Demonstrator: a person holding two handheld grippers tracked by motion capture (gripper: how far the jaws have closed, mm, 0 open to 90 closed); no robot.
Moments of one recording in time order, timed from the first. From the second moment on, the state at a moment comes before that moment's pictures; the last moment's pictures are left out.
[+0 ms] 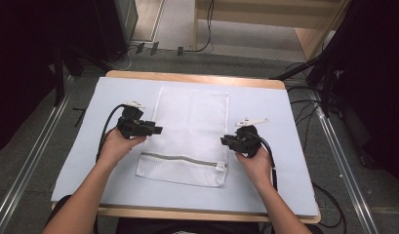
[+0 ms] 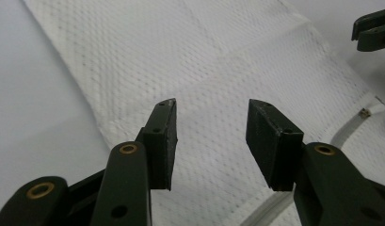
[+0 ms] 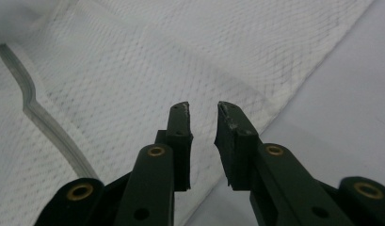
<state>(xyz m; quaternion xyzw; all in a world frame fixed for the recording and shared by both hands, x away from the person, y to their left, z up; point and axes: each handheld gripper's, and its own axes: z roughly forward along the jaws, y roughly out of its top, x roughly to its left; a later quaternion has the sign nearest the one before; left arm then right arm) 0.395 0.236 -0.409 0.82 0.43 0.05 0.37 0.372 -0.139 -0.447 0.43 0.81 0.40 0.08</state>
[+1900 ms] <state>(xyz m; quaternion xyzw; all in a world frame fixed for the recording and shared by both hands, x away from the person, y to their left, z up) 0.346 0.107 -0.463 0.89 0.29 -0.02 0.35 0.322 -0.141 -0.472 0.45 0.81 0.37 0.02</state>
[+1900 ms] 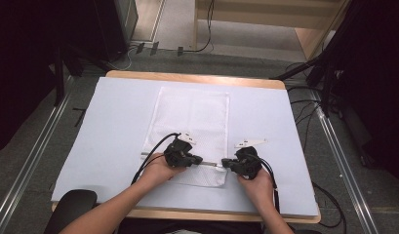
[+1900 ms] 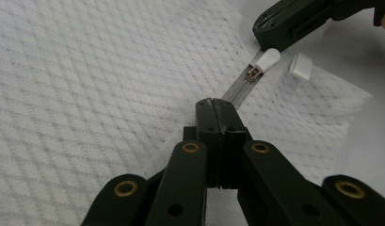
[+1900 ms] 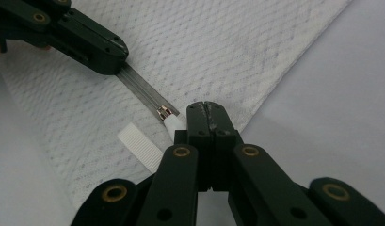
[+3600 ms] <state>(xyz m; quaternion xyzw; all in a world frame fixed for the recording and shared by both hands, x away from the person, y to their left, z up) 0.348 0.078 -0.466 0.88 0.31 -0.09 0.36 0.309 -0.129 -0.472 0.41 0.84 0.37 0.06</state>
